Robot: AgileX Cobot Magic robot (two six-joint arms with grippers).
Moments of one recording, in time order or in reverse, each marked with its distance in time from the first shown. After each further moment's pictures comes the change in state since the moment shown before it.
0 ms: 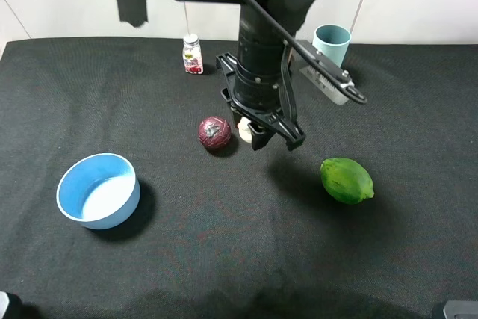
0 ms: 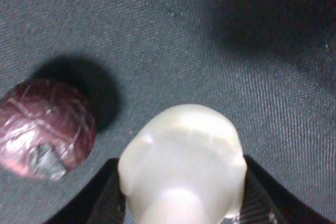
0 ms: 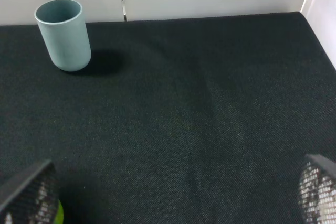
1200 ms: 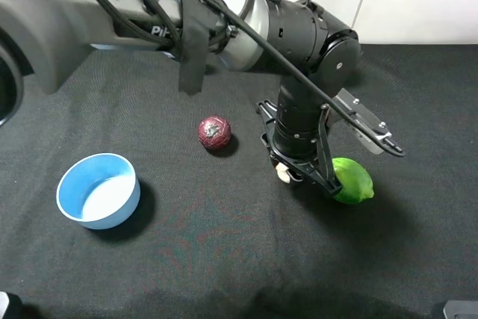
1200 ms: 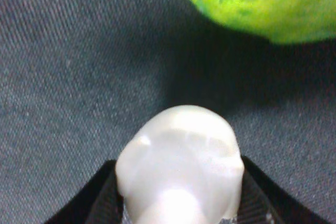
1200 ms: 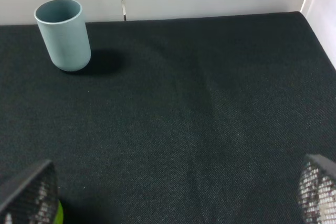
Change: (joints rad) left arm -0.103 0.108 0.000 -0.071 -0.188 -0.019; right arm 0.000 0.000 0.000 0.000 0.000 0.000
